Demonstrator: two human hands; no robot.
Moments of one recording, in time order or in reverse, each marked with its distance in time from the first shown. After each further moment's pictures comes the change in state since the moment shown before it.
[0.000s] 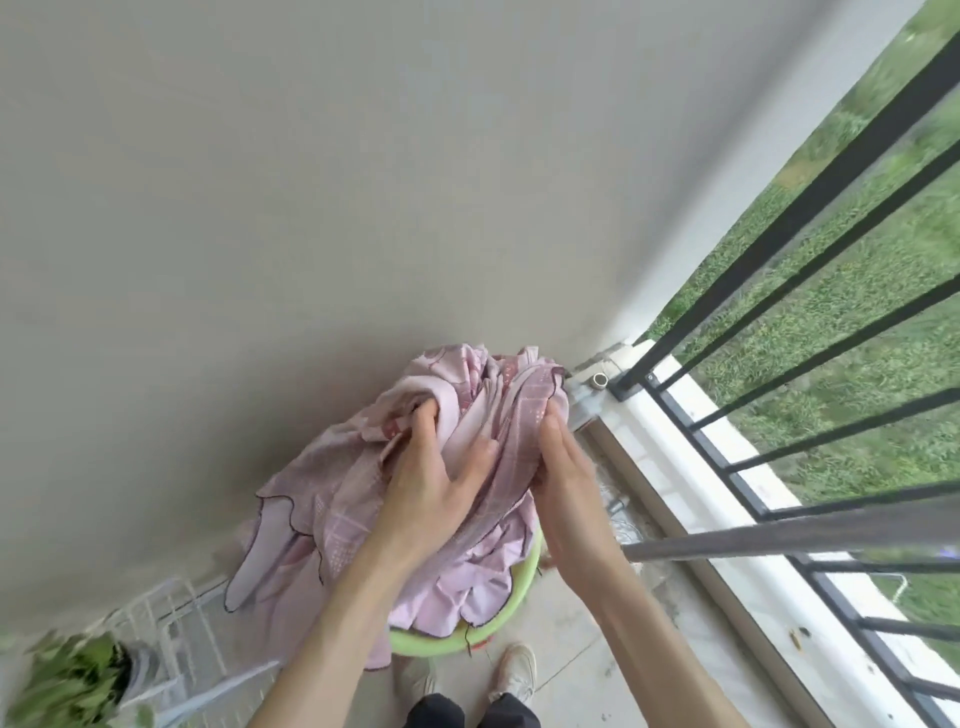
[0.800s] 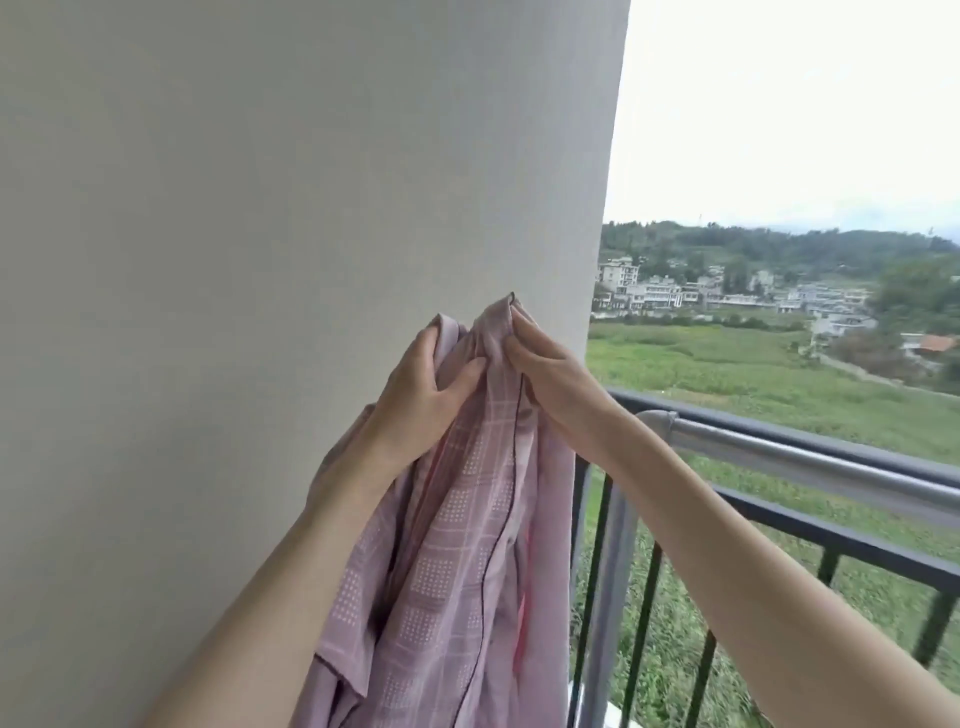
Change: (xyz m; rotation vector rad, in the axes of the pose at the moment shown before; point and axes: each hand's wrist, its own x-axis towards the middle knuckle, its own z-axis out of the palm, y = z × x) left_hand -0.028 0.431 -0.082 -0.063 0.060 0.892; right_hand -0.182 -0.421 -0.041 -0.354 0.012 -0.884
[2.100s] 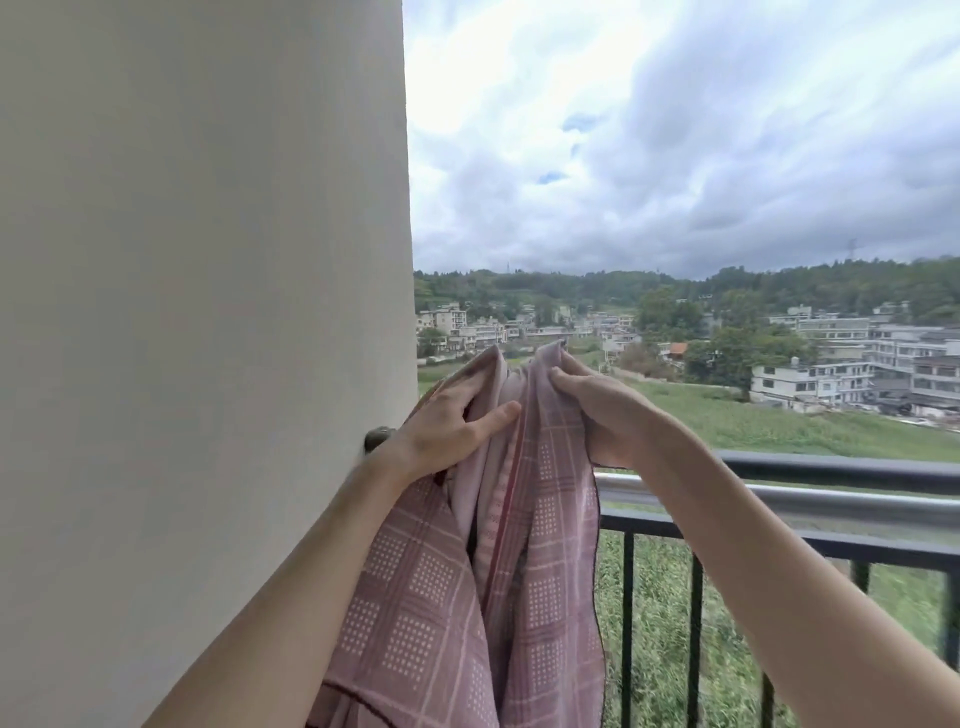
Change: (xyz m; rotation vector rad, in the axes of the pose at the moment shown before) left_hand 0.054 0.080 0.131 0.022 -0.613 0.327; right_hand -0.078 -0.060 -0.154 0.195 0.406 0.359
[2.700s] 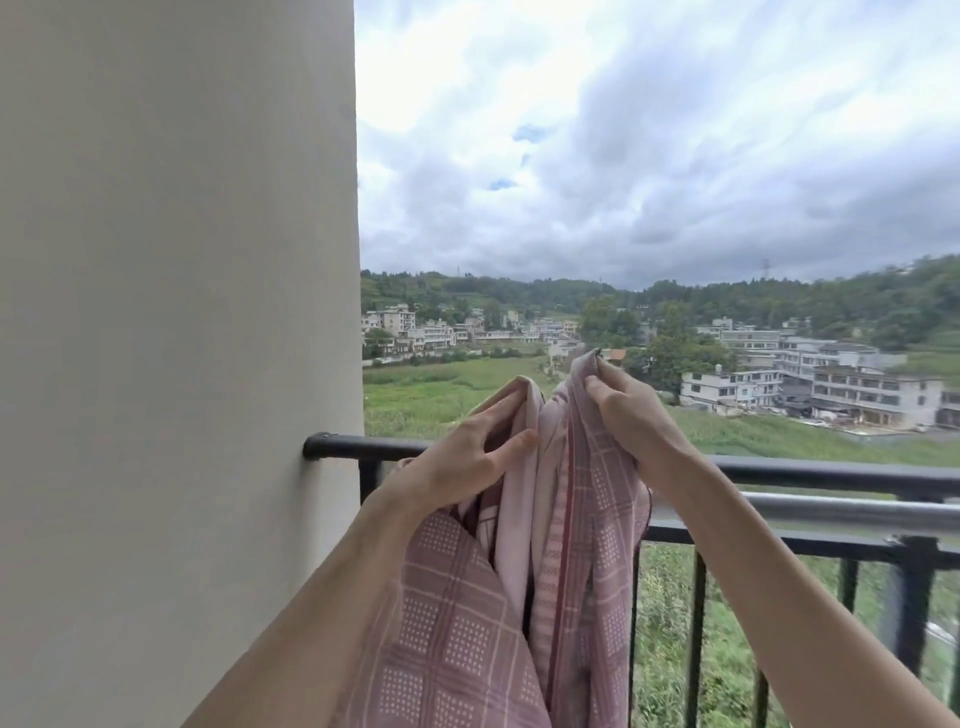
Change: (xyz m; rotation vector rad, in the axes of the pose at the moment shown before) left_hand 0.017 0.019 0.053 -0.230 -0.179 0.041; right_hand -0.032 -0.002 -0.055 -0.528 0.486 -0.180
